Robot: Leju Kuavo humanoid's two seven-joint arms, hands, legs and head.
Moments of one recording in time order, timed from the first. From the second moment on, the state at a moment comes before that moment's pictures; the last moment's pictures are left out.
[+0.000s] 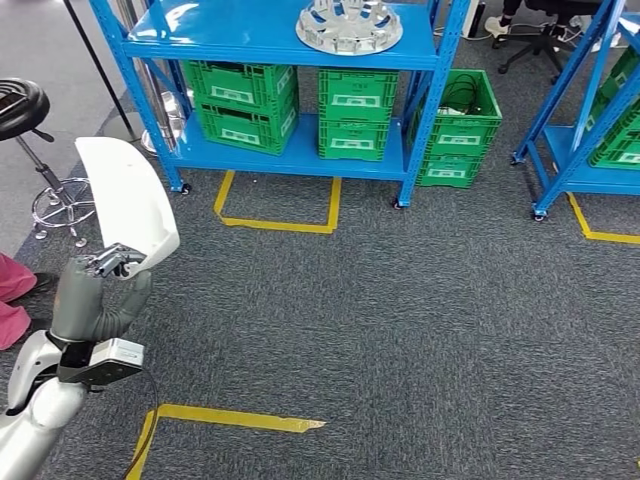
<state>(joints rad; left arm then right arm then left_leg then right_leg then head) -0.01 0.40 -0.12 -1.73 -0.62 0.46 -0.44 -0.03 0.19 -0.56 -0.20 0.78 -0.16 0.20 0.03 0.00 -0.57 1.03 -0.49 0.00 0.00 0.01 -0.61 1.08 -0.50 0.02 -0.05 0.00</state>
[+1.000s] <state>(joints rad) 0.00 0.40 -0.10 -1.73 -0.62 0.46 -0.43 -0.03 0.20 -0.55 -0.20 0.81 -0.14 0.18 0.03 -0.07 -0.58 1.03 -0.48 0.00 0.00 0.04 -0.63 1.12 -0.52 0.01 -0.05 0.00</state>
